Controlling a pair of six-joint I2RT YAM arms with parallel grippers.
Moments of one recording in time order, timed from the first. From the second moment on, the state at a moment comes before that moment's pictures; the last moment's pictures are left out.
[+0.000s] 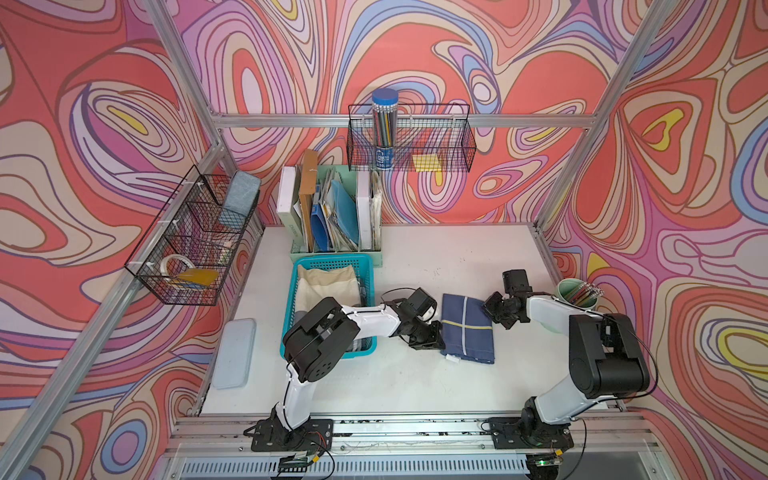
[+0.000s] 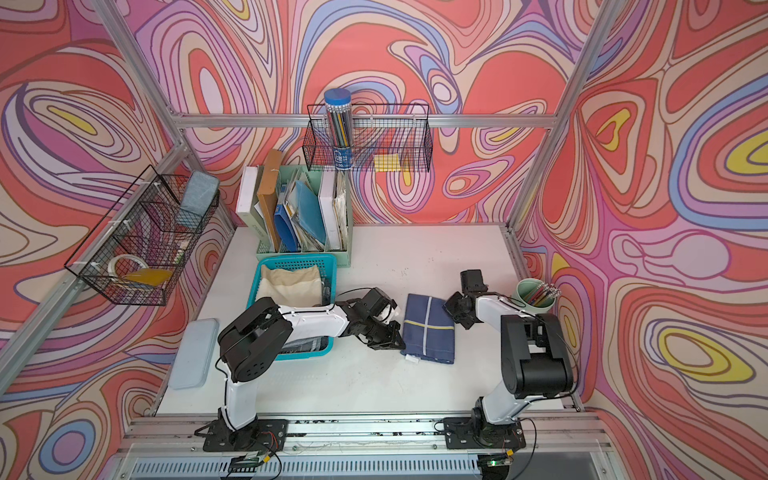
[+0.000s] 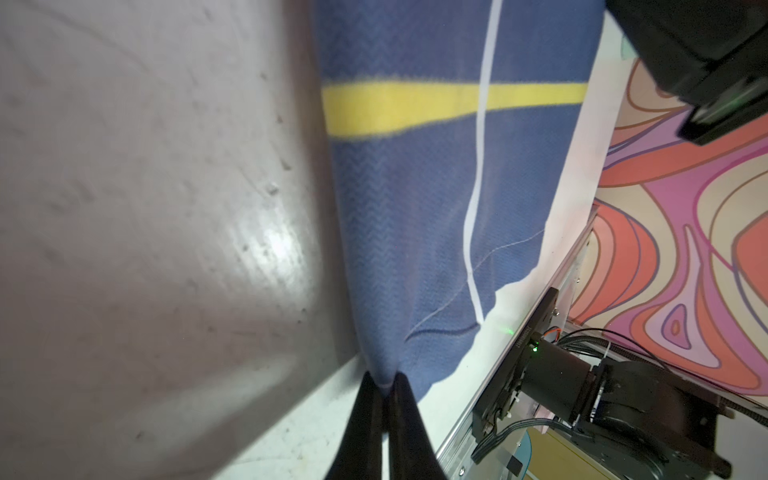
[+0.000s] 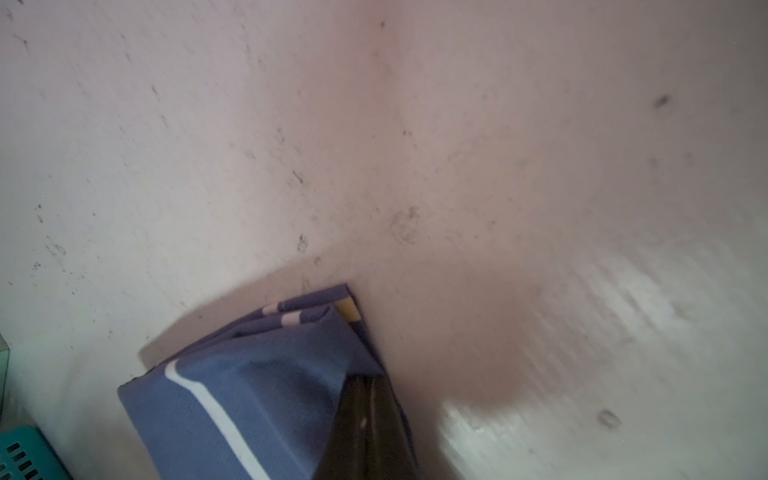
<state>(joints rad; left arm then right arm) -0.86 1.99 1.17 -0.15 0.57 -0.85 0.01 1.61 0.80 -0.34 -0.15 0.82</state>
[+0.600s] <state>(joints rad) -0.76 1.84 1.28 -0.48 0.52 -0.70 0.02 1.52 0.82 -0.44 -0.18 0.76</state>
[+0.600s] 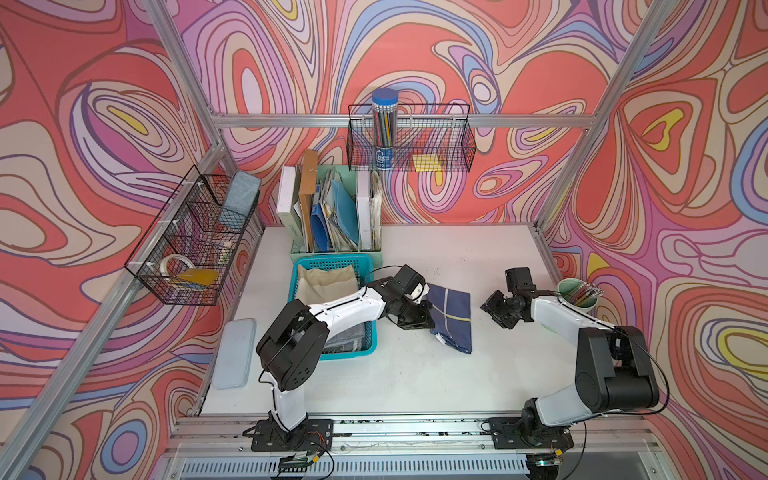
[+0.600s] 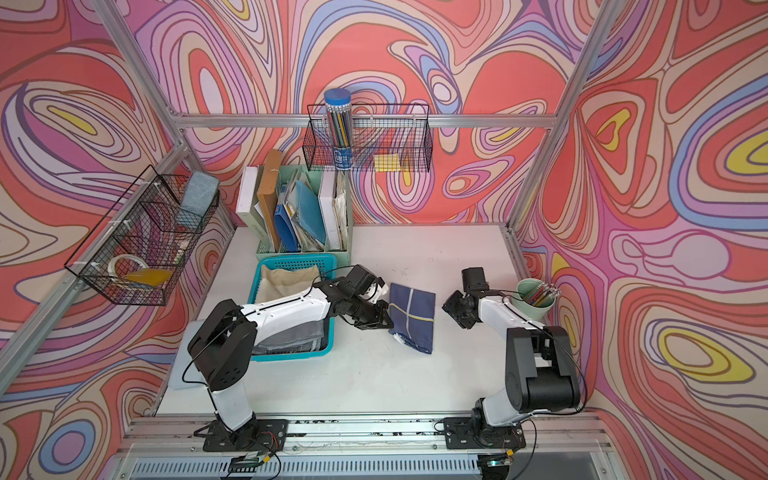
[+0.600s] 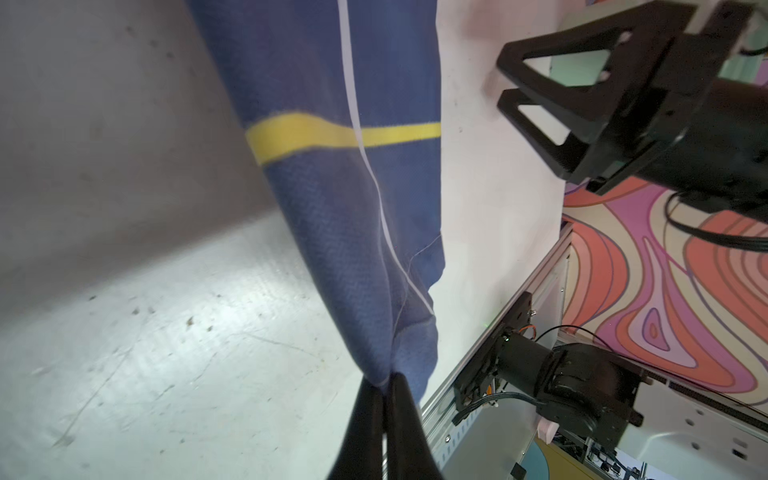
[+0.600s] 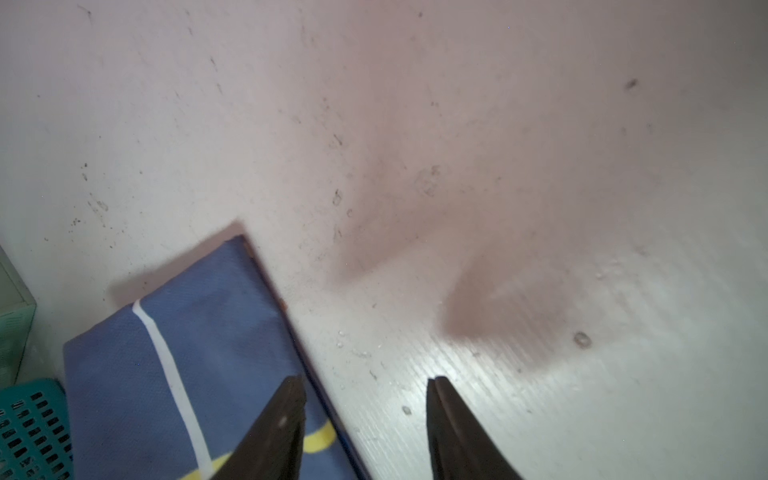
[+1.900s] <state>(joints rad) -0.72 1.93 1.28 -0.75 0.45 -0.50 0.24 1.84 1.16 -0.66 -0.13 0.43</state>
